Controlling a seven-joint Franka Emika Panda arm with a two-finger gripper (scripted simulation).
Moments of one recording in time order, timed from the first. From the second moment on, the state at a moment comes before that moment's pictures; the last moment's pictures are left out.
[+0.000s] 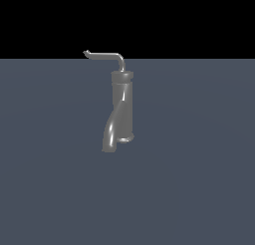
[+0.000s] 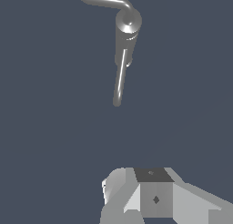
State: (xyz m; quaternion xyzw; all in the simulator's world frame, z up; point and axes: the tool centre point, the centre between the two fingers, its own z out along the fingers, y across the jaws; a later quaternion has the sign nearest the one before) arm -0.256 0.017 0.477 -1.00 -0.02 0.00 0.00
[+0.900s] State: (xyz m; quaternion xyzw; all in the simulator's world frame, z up) arm -0.244 0.004 0.480 -1.00 0.01 -0.01 0.00
